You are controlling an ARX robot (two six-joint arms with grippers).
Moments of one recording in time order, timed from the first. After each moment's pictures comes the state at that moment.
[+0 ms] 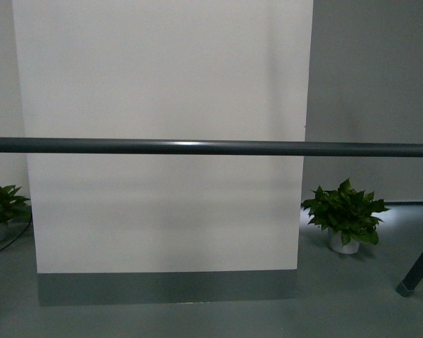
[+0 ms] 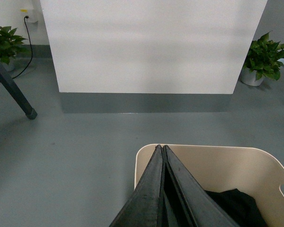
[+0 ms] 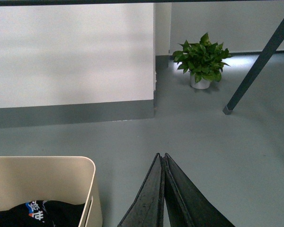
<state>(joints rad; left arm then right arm) 0.00 0.58 0.02 0.57 0.00 0.00 0.00 0.57 0.01 0.56 0.00 0.00</state>
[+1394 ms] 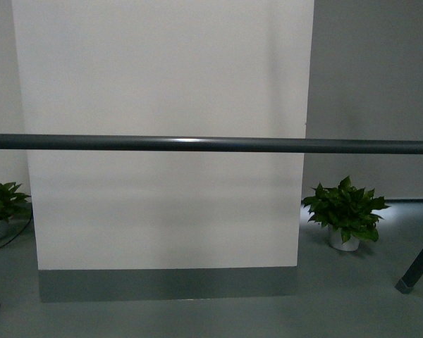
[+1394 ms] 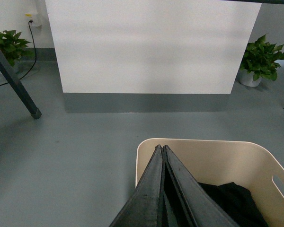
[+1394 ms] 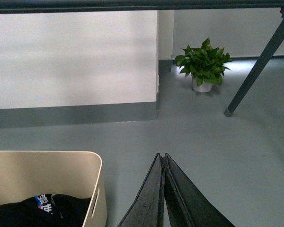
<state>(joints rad) 0.00 0.01 0.02 0.00 0.00 0.00 0.00 0.01 0.01 0.00 0.00 0.00</state>
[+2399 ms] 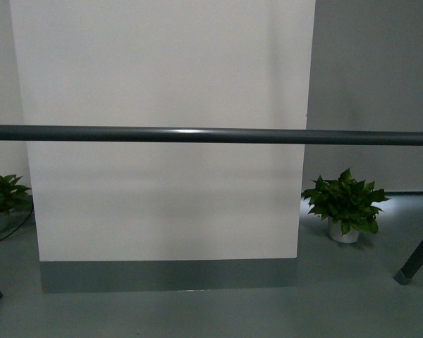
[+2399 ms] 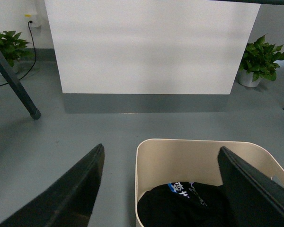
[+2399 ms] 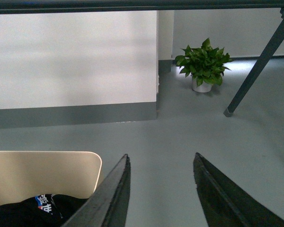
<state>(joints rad) 0.00 0.00 0.02 0.00 0.00 0.00 0.00 0.00 0.01 0.00 0.00 0.00</state>
